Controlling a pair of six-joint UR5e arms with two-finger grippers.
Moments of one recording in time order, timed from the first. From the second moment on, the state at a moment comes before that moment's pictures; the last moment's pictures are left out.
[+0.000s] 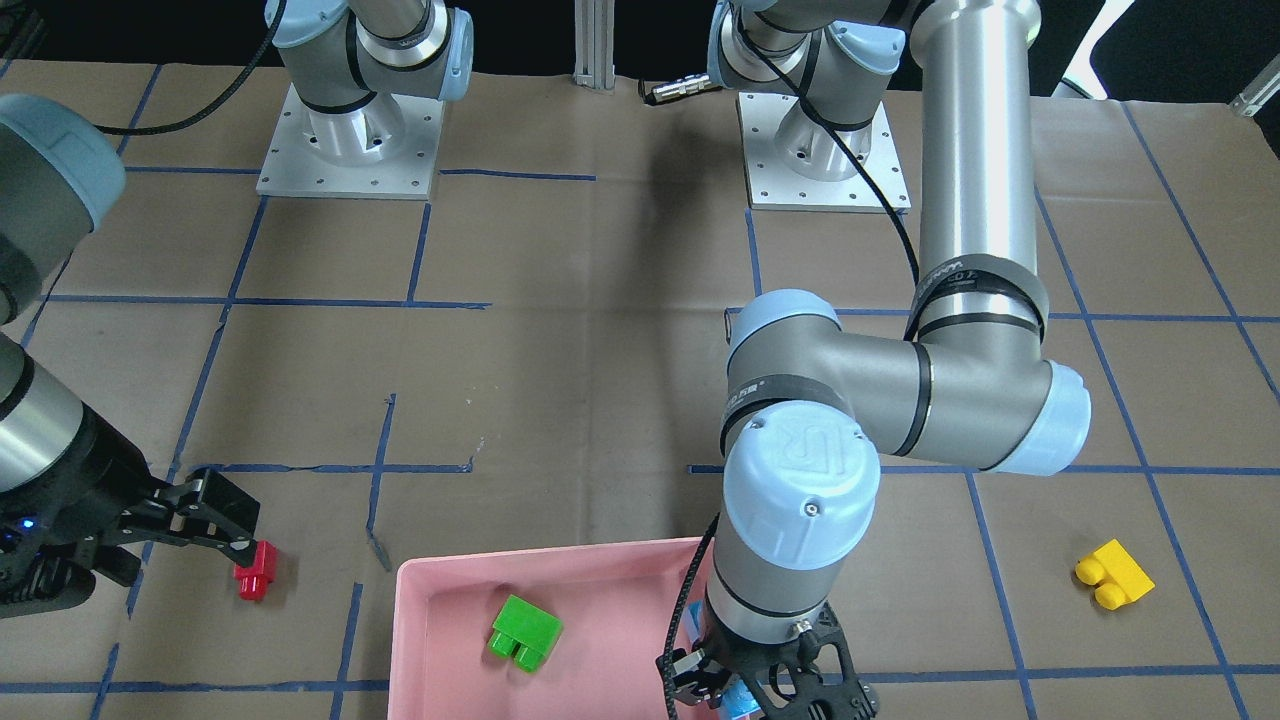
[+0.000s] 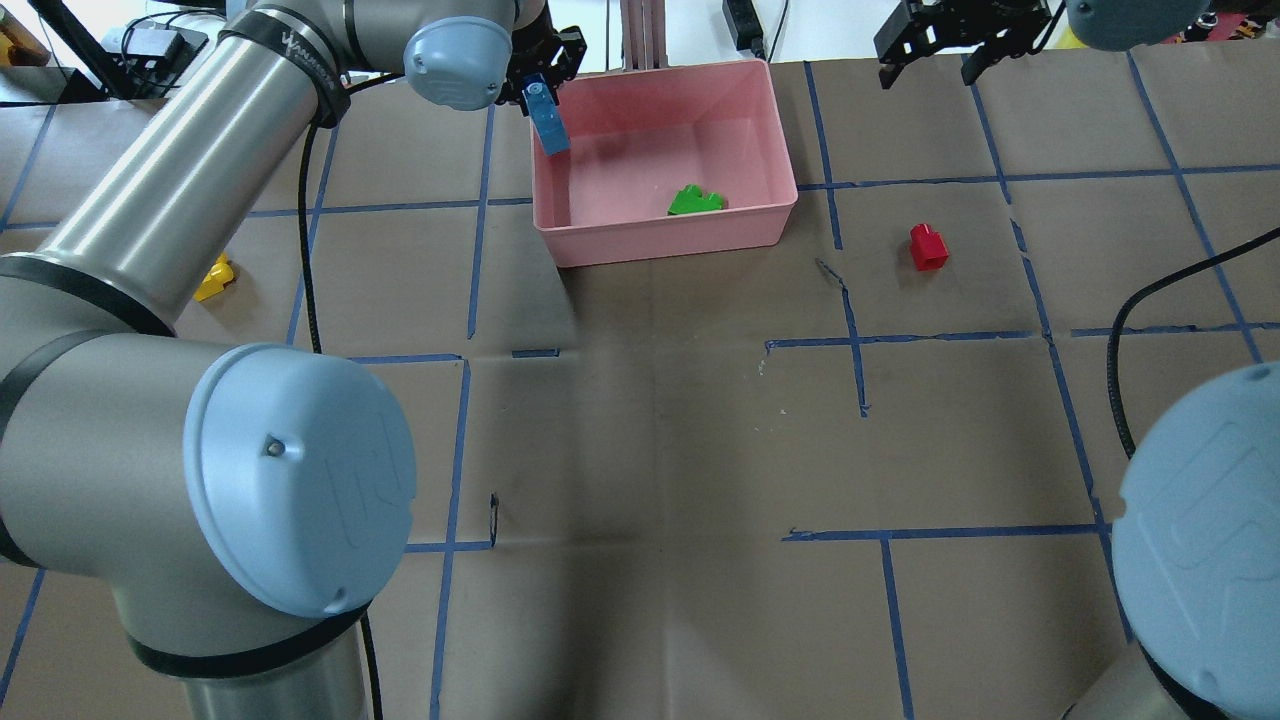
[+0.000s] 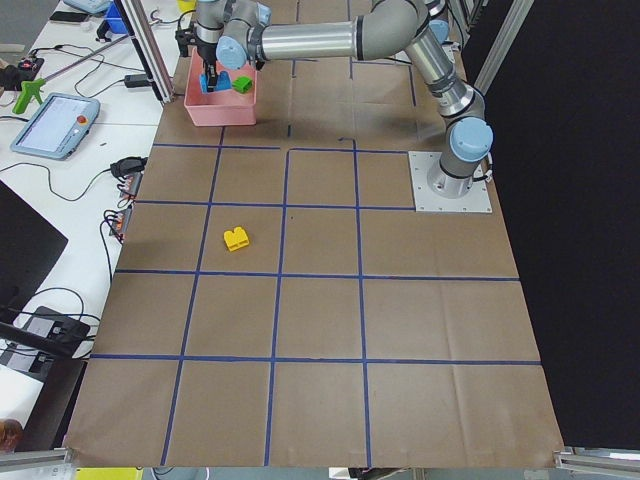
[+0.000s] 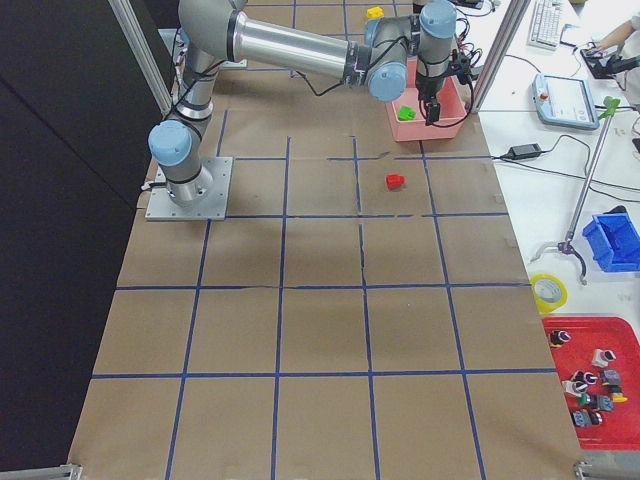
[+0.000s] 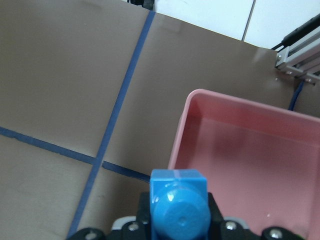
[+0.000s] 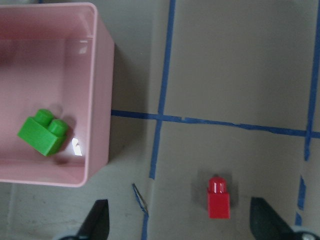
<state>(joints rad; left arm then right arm) -1.75 -2.35 -0.98 -1.12 1.65 -0.51 1.42 -1.12 1.28 -1.85 -1.45 -0.25</state>
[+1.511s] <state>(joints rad) -1.65 -2.22 -0.98 -1.26 1.62 -0.41 1.39 -1.04 1.56 -2.06 -1.60 -0.25</state>
